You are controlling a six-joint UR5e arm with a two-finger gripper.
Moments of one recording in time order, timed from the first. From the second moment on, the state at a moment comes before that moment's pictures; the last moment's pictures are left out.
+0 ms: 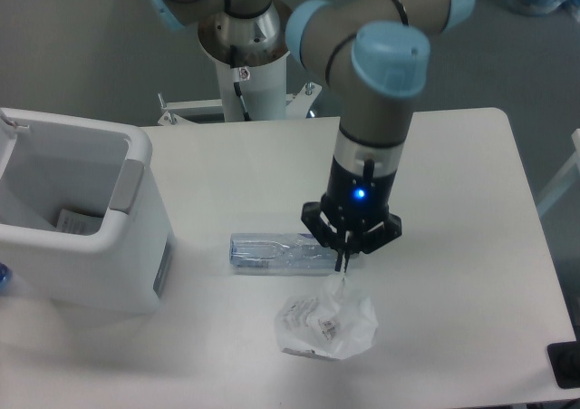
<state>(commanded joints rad) 2.51 -1.81 -1.43 -1.06 1.20 0.62</state>
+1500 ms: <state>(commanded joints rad) 2.28 -1.52 -1.57 -1.21 1.07 0.62</state>
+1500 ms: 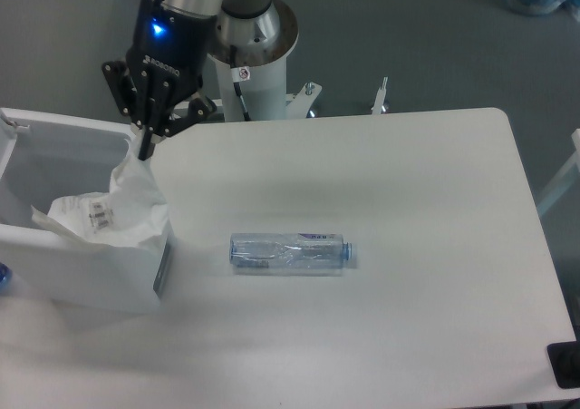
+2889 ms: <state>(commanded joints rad) 2.27 -1.46 -1.60 -1.20 1.09 0.63</state>
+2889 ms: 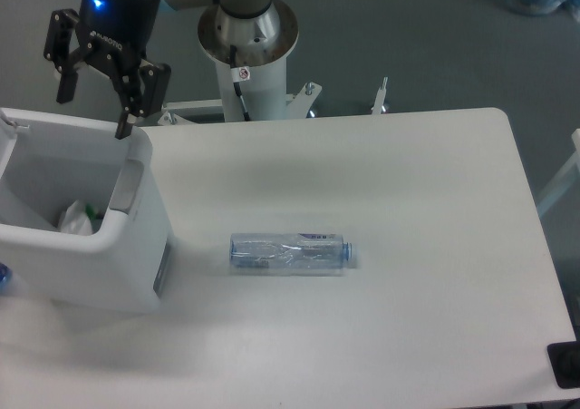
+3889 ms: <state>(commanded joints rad) 2.60 -1.68 -1.55 -1.11 1.10 1.01</state>
